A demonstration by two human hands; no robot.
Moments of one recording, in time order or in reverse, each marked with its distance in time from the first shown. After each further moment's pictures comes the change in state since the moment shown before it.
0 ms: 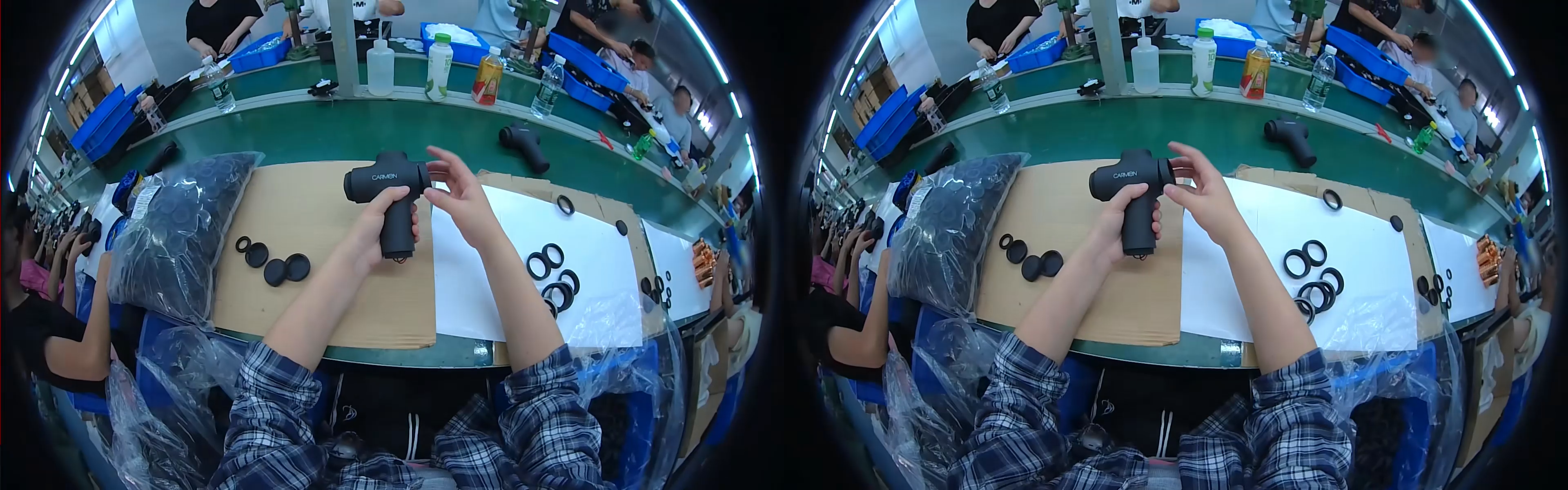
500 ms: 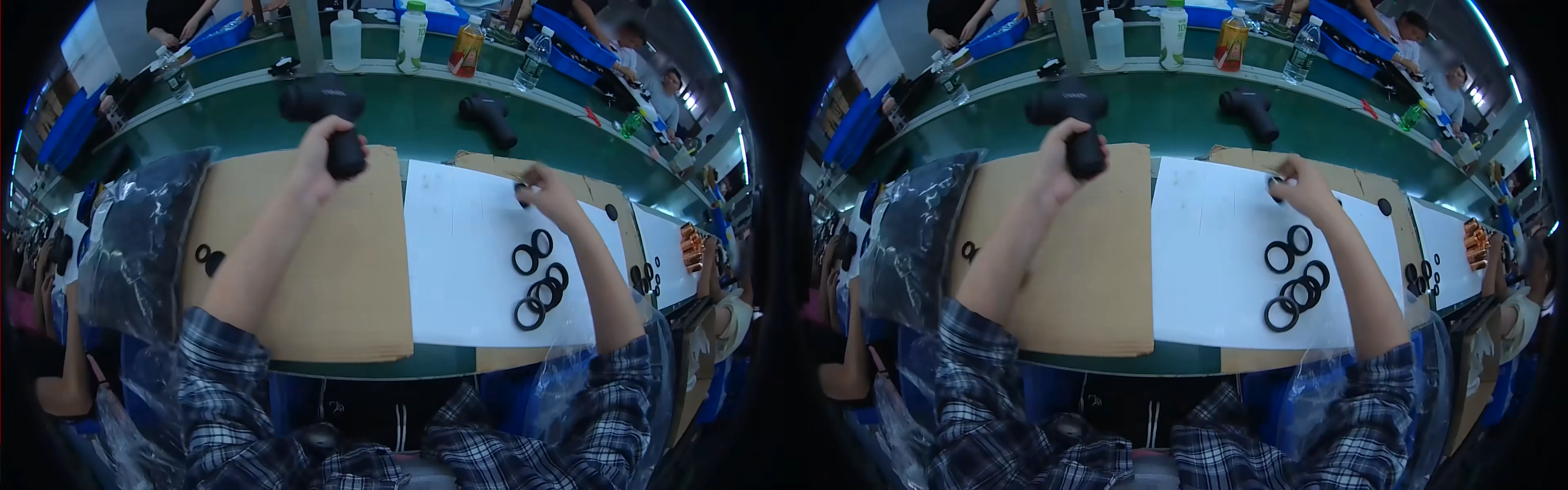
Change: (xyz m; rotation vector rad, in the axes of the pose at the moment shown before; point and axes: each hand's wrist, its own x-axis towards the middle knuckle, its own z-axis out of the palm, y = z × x) left_hand 0.057 0.067 -0.002 0.003 0.144 0.091; right_hand -0.020 -0.046 -0.160 -1.007 0.124 0.519
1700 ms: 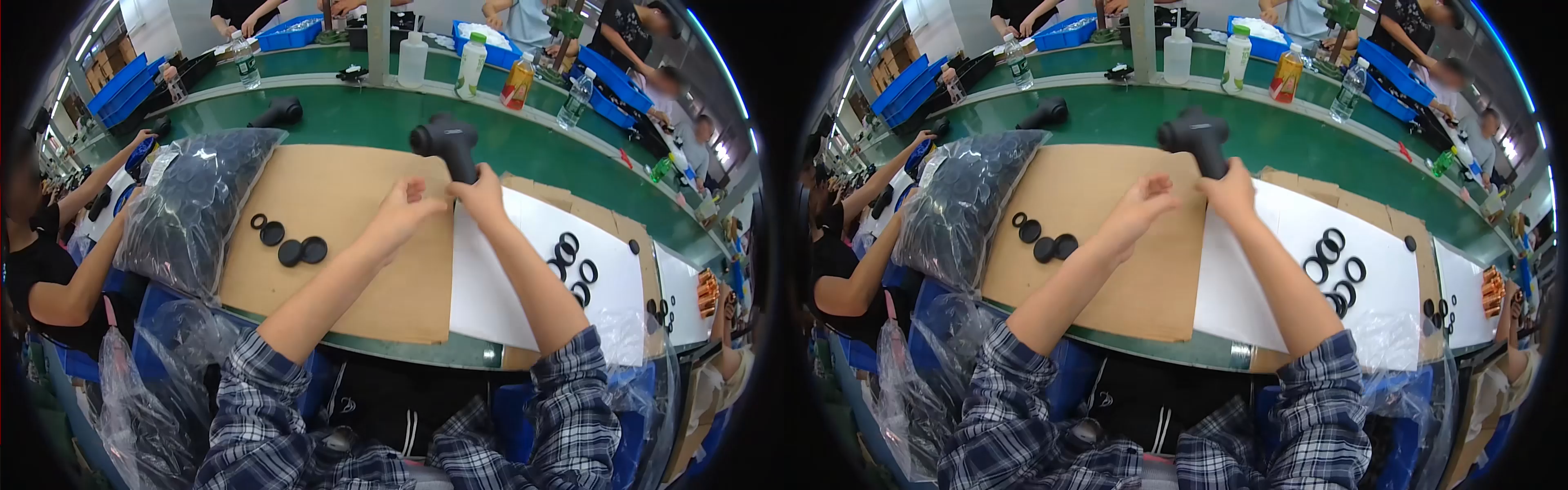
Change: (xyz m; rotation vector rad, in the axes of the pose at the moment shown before) left_hand -0.081 -0.066 -0.004 0.628 0.046 0.347; right_hand 0.034 -0.089 0.150 0.246 0.240 -0.148
